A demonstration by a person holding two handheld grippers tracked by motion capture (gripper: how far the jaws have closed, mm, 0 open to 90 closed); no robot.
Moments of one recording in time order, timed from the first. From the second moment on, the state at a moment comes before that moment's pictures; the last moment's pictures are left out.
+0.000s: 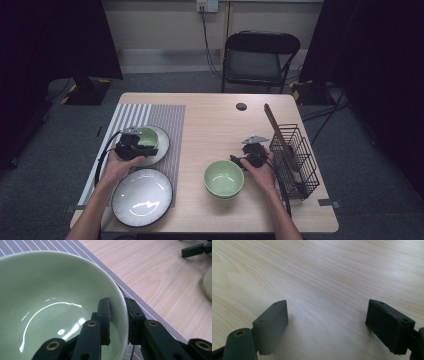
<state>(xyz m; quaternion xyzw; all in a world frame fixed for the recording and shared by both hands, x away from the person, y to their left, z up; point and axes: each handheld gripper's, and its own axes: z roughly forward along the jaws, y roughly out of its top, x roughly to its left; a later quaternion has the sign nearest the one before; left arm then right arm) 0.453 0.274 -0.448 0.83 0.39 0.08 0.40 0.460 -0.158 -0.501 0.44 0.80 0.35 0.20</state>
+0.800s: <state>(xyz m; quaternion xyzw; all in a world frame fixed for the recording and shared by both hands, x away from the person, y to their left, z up) 0.458 0.278 -0.447 0.82 0.38 0.07 0.41 0.460 -0.158 -0.501 0.44 0.80 0.35 0.20</state>
